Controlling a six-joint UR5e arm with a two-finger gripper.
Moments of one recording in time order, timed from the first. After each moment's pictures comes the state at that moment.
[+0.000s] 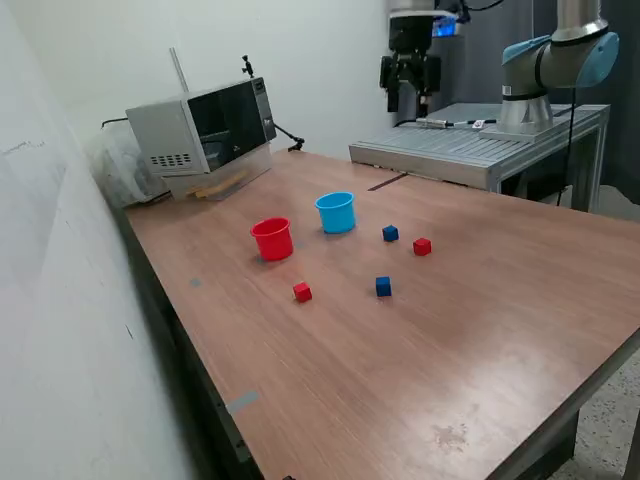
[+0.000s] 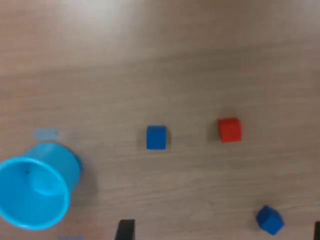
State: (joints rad) arm 0.02 -1.38 1.78 -2.13 -1.64 3.30
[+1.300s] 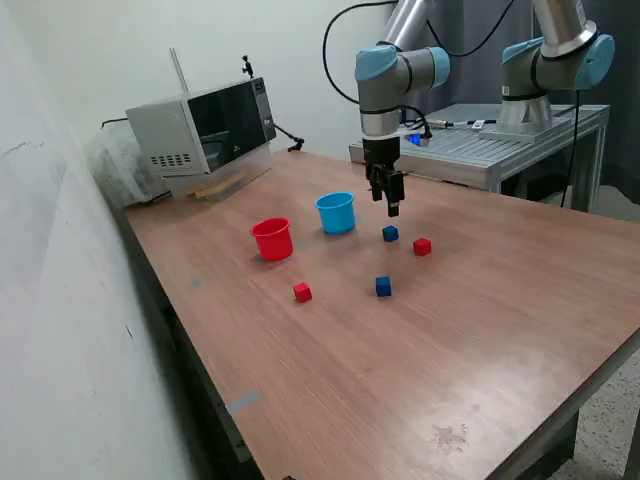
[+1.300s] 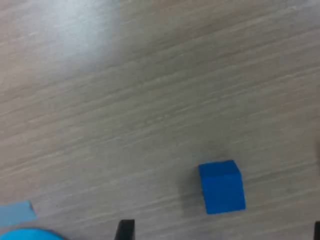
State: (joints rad) arm -0.08 -1.04 1.82 -2.39 -1.64 3.40
